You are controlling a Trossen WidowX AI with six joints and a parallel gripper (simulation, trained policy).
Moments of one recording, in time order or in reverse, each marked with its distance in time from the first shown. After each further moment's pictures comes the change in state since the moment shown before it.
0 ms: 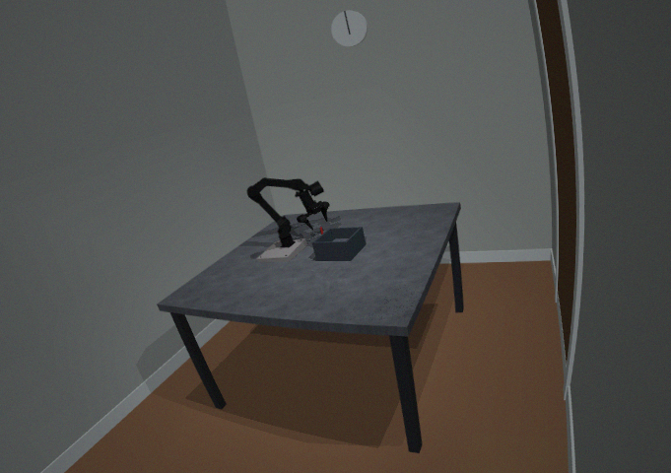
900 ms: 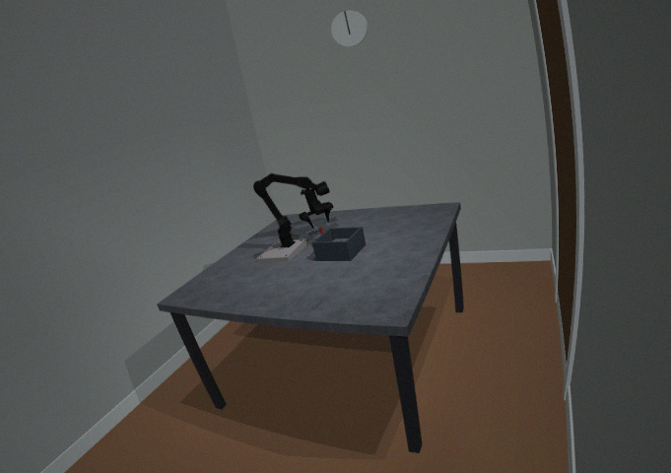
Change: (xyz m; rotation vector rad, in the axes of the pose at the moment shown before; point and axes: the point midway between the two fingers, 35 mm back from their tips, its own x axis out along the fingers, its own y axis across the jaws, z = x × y) arm 0.005 0.013 -0.011 0.089 0.116 -0.102
